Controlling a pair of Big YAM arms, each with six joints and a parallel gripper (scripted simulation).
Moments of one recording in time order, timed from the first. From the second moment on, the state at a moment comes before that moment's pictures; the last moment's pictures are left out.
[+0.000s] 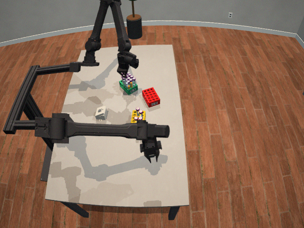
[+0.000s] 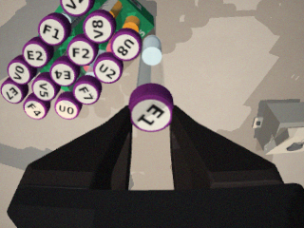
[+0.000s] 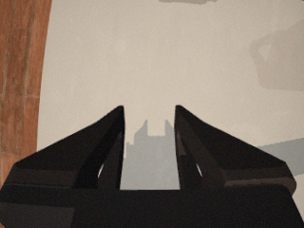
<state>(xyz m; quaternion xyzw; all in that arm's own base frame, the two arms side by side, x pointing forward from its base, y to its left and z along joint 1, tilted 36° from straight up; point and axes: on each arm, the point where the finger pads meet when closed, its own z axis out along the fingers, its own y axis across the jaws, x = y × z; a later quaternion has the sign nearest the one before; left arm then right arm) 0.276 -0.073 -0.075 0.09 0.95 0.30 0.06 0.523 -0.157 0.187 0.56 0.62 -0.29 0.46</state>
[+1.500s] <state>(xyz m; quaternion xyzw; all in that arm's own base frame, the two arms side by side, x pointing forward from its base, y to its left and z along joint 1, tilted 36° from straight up) 0.365 -0.147 -0.107 0.12 0.94 0.30 0.05 0.523 -0.157 0.187 0.56 0.62 -0.29 0.46</state>
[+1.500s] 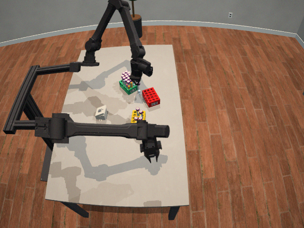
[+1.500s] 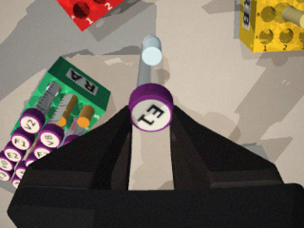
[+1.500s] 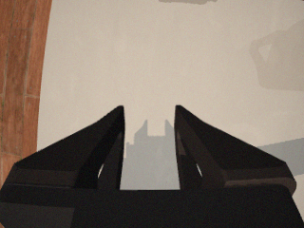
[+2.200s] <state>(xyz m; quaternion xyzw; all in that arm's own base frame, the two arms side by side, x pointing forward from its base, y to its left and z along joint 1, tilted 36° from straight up) 0.360 -0.113 -0.089 0.21 0.93 0.31 0.02 0.523 -0.157 0.187 0.56 0.62 -0.29 0.46</state>
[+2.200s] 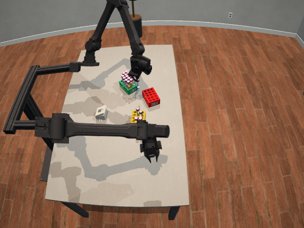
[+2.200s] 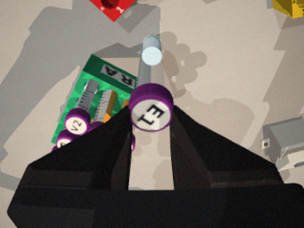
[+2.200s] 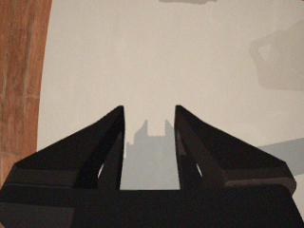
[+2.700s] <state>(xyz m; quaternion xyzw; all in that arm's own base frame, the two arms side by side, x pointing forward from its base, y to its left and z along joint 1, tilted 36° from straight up) 0.376 -0.104 -0.078 0.21 0.93 0.31 0.02 0.523 -0.157 0.187 0.56 0.62 -0.29 0.46</state>
